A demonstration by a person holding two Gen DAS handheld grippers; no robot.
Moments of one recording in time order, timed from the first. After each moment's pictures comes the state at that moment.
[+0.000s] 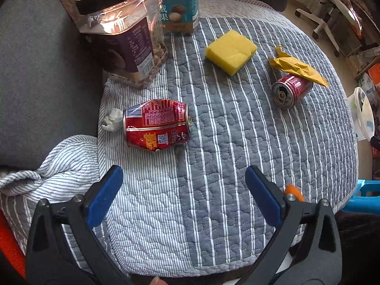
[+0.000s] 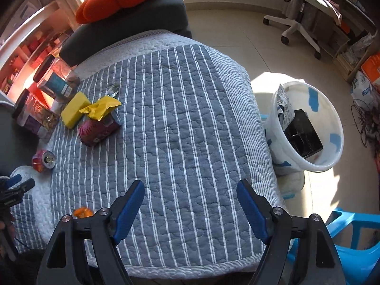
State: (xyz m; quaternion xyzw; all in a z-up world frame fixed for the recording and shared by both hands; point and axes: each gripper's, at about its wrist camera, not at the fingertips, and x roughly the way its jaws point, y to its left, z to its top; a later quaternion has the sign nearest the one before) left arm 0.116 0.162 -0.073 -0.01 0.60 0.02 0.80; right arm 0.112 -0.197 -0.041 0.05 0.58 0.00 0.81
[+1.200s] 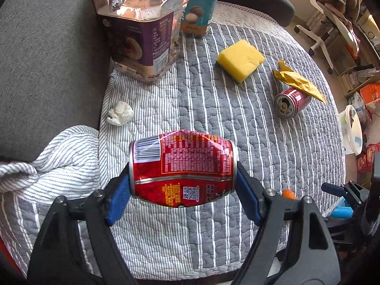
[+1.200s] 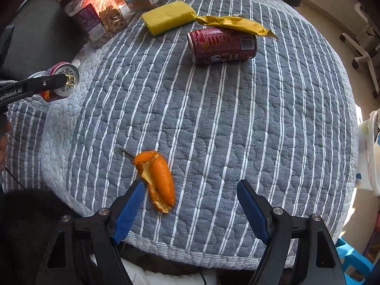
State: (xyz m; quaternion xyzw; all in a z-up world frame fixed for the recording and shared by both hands) left arm 0.097 0.189 -0.069 -0.07 0.59 0.00 0.81; right arm 0.086 -0.022 -0.109 -0.06 0.65 0.15 0.74
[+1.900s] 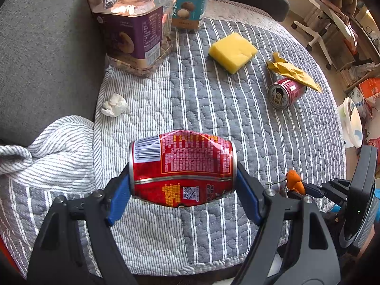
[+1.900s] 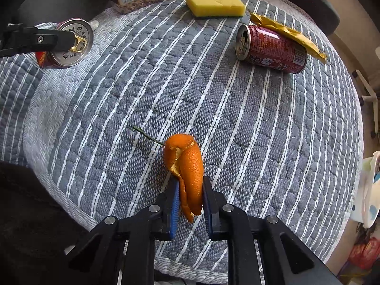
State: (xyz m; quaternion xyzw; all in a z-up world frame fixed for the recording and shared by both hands) left arm 0.097 0.177 -0.072 -0.06 0.59 0.00 0.81; right arm 0.075 0.026 -0.137 -0.17 0.63 0.18 0.74
